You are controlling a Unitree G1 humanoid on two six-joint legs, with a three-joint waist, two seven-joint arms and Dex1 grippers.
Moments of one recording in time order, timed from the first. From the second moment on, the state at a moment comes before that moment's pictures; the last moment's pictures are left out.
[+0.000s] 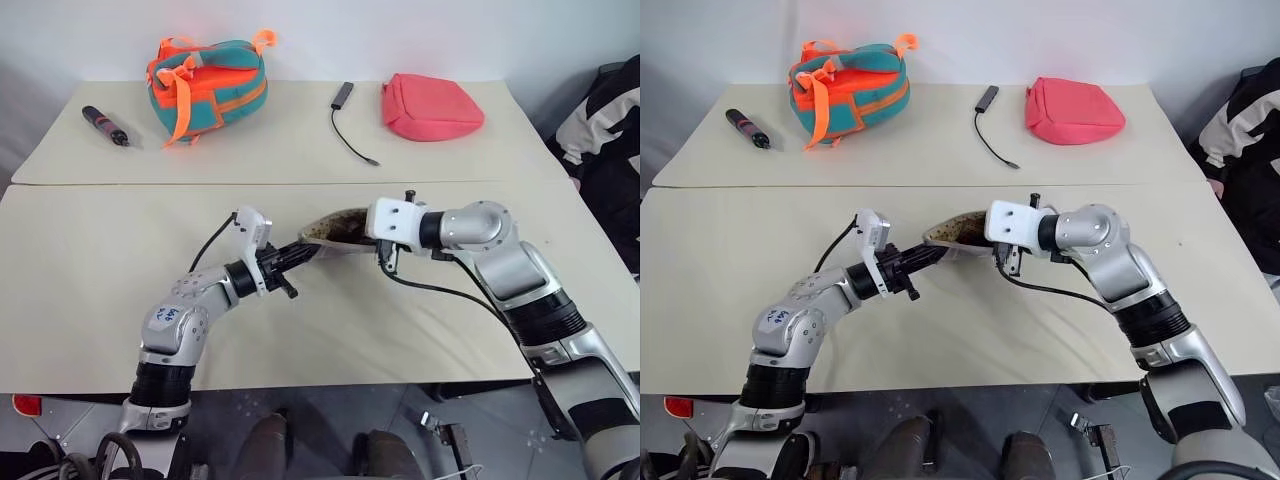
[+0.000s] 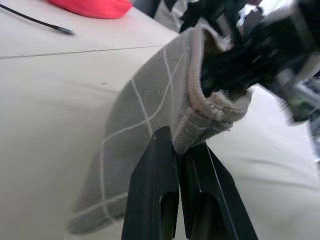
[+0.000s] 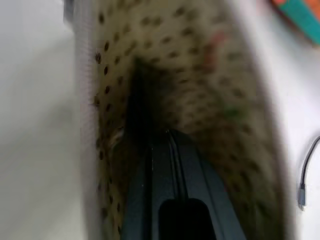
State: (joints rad) left arm -0.45 0.31 0.03 -0.11 -0.54 0.69 -0.61; right arm -0.81 -0.60 0.36 0.13 -0.12 0.15 0.97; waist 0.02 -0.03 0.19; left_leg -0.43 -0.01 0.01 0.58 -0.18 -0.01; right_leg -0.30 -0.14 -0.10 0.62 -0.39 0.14
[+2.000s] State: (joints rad) left arm -0.36 0.38 0.05 -0.18 -0.79 0.97 -0.60; right arm -0.82 -0.55 0.54 0.12 -0.31 0.17 1.16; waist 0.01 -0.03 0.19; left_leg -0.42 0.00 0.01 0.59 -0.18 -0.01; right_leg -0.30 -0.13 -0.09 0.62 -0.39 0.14
